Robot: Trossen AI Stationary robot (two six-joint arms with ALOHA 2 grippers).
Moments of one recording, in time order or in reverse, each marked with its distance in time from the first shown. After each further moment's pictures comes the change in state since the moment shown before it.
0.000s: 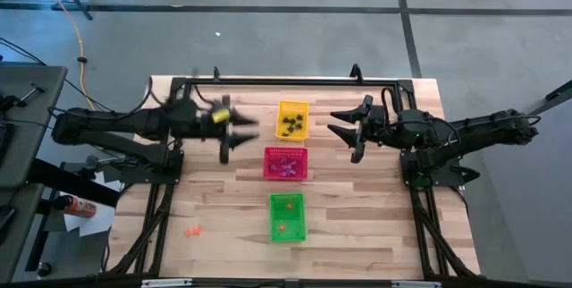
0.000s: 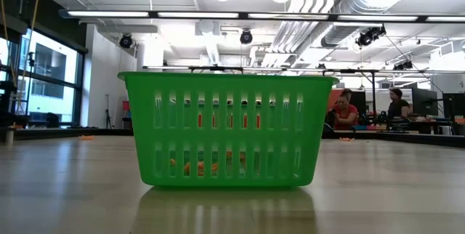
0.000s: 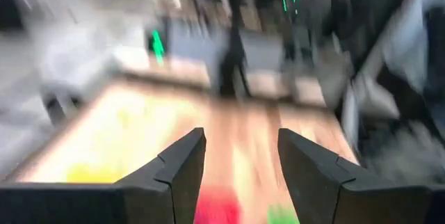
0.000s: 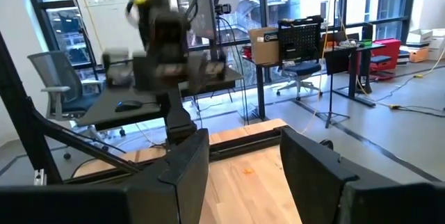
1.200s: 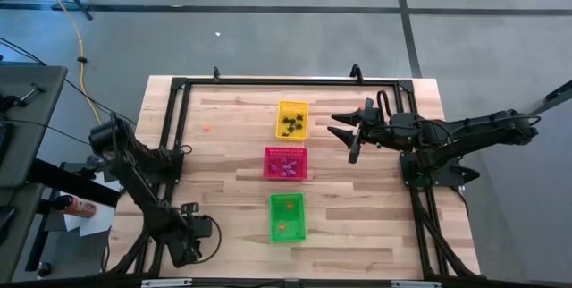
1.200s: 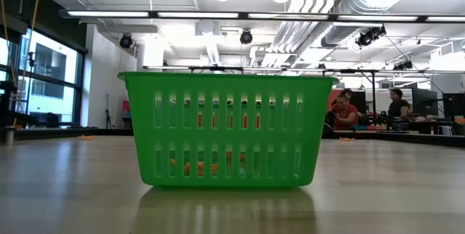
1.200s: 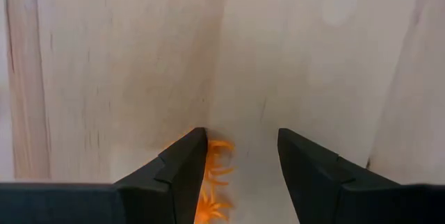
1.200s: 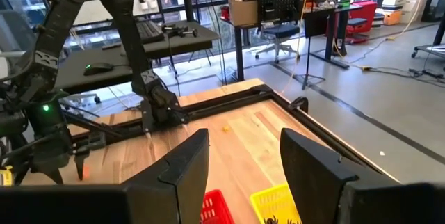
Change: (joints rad) left arm -1.014 0.671 -0.107 -0.463 0.009 -1.027; right arm 0.000 0.000 0.000 -0.180 0.072 0.064
